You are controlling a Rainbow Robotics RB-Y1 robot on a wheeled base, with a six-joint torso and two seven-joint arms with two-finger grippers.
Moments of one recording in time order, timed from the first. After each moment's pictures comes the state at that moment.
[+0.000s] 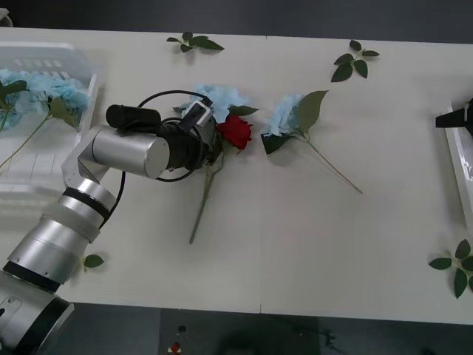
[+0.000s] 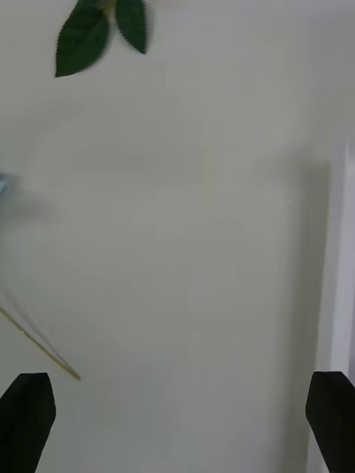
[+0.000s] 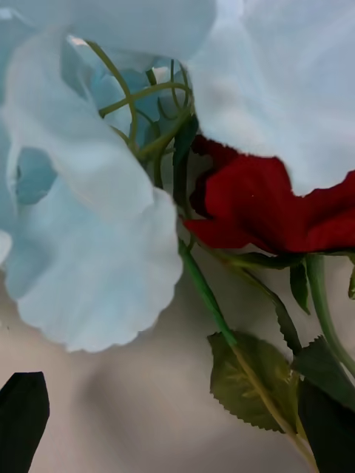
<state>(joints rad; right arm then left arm) -0.50 -1.30 0.39 -1.40 -1.57 0.87 1.64 -0.60 0.28 -0.29 -1.23 0.53 0.80 -2.00</state>
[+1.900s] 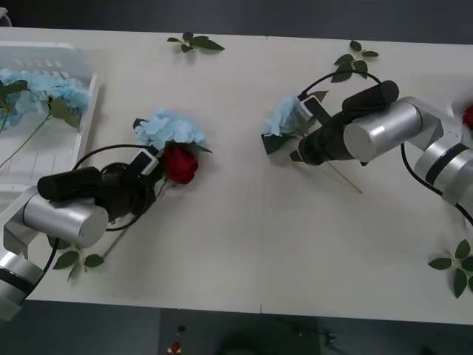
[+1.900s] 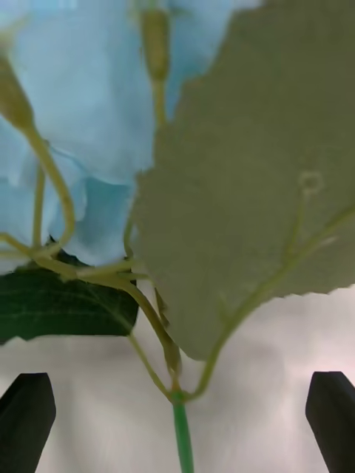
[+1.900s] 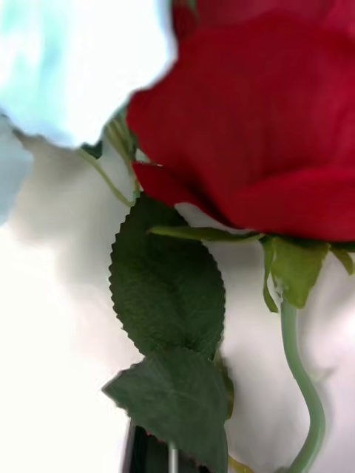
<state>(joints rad) -0.83 -0.63 0.76 -1.12 -0.92 0.75 1.67 -0.22 0.54 -0.33 -1.54 0.54 0.66 -2.00</state>
